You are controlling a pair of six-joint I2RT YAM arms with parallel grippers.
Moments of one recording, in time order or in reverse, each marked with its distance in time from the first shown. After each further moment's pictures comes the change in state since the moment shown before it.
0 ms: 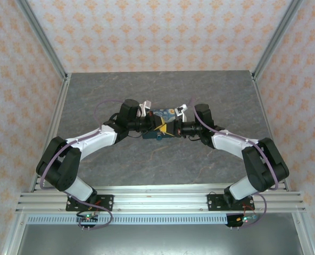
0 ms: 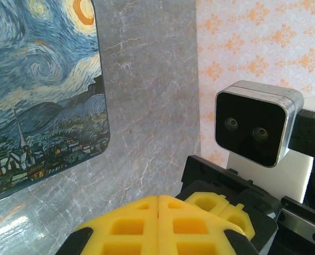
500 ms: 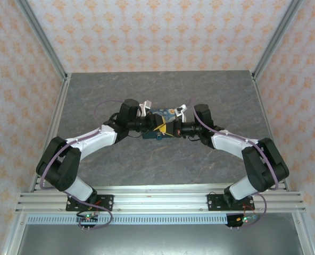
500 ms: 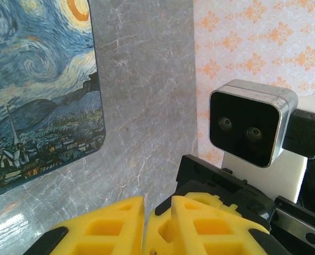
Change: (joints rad) left arm 0.003 0.000 0.003 0.001 0.013 -0.004; right arm 0.008 0.000 0.000 -0.003 0.001 -0.003
